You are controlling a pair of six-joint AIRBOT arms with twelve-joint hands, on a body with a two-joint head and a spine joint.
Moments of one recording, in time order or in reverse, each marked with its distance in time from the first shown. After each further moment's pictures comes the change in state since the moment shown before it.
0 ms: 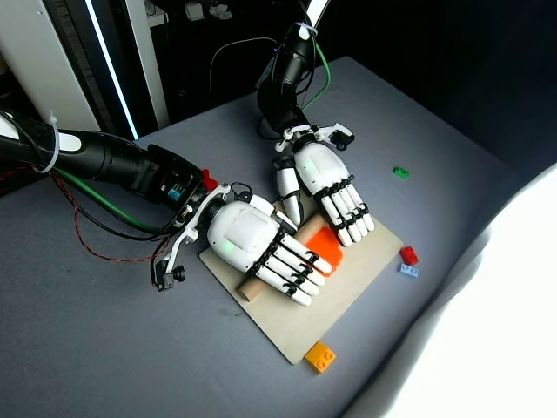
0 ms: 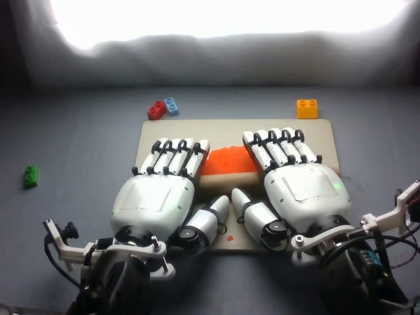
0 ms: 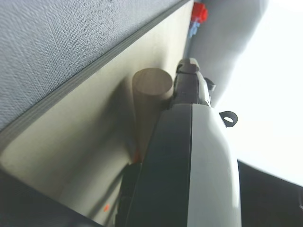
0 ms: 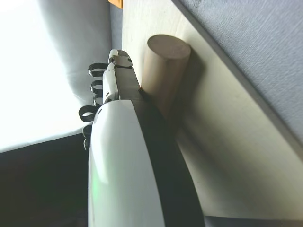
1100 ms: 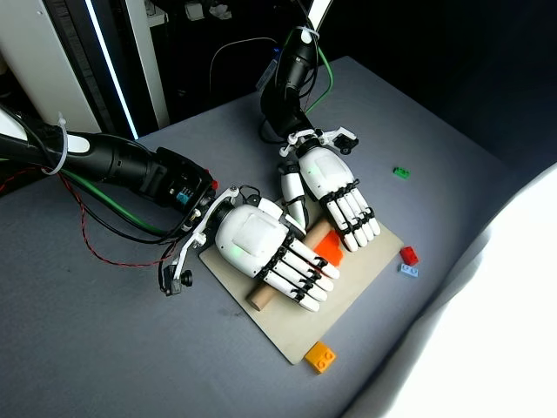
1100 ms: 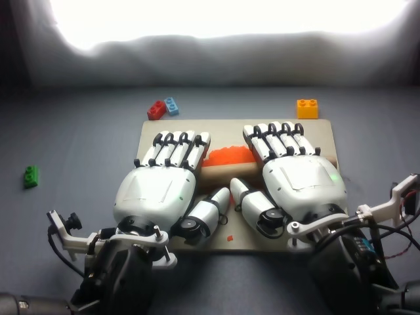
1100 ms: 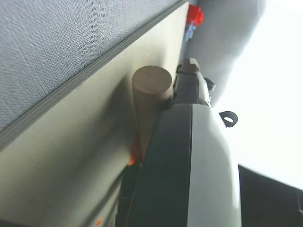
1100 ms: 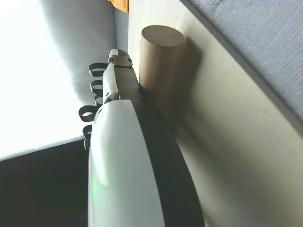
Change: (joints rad) left arm -0.021 -0.013 0.048 0.000 0.026 -0.011; right arm 0.032 -0.013 0.042 0.037 -0.026 0.018
